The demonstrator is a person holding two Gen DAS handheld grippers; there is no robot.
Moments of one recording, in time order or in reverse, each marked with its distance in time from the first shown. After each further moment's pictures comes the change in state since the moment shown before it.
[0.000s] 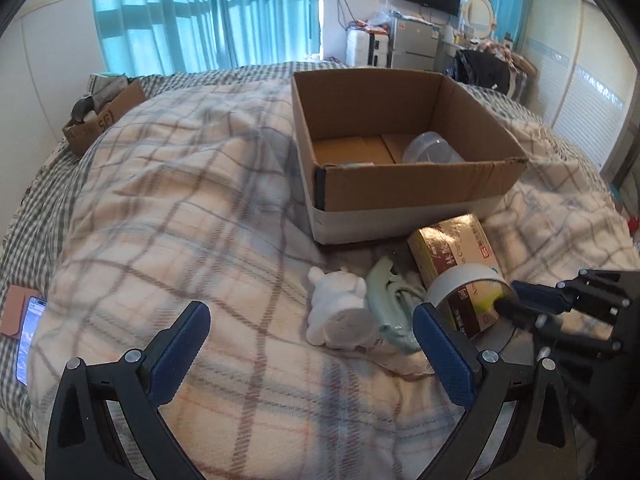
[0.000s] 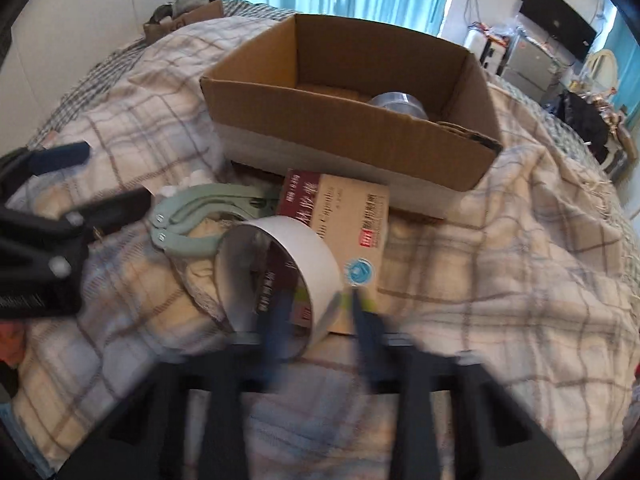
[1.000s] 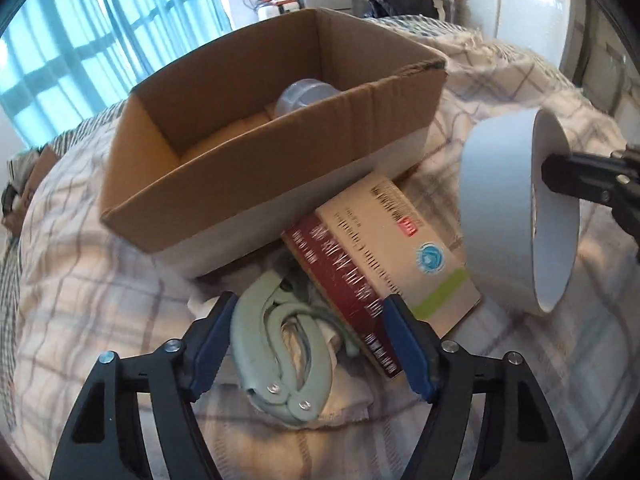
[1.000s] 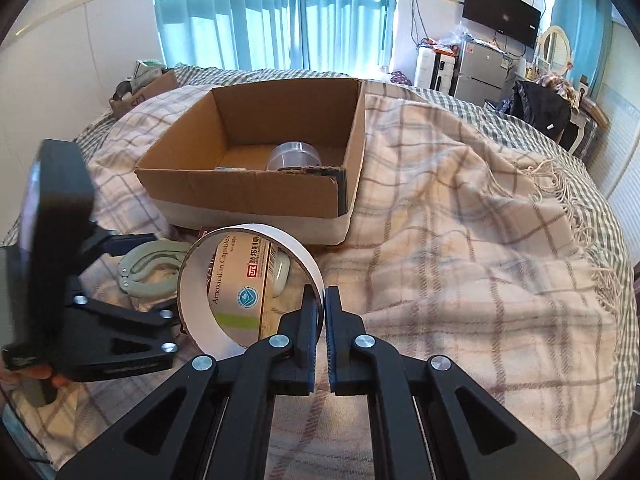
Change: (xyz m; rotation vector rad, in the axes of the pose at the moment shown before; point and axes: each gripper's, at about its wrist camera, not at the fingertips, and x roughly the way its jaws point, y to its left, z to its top) left arm 0.051 -0.103 0.009 0.325 0.083 -0.057; right arm -0.045 -0.081 -0.015 0.165 -0.176 -0.016
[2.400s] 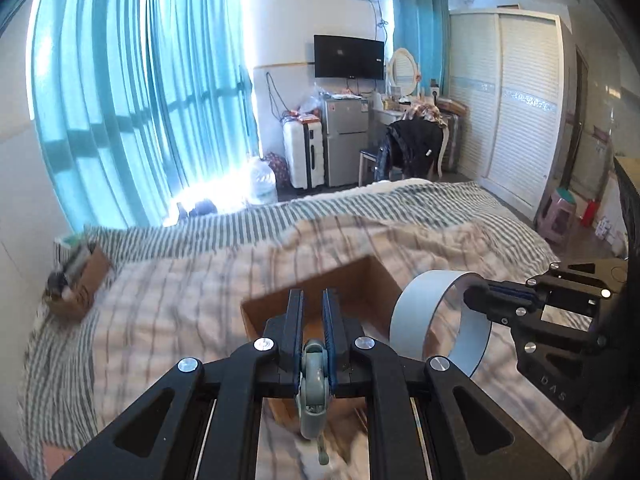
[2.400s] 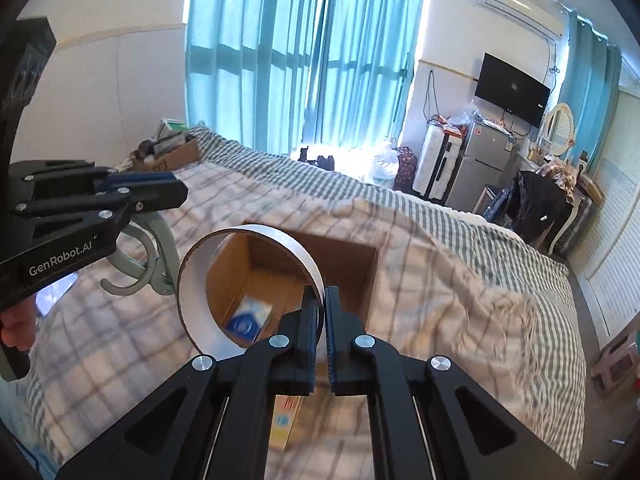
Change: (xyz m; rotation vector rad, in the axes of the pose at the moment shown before) left arm -0.166 0.110 0.127 -0.106 -0.398 -0.015; right arm -0.079 0.051 0.143 -0.133 -0.195 -0.049
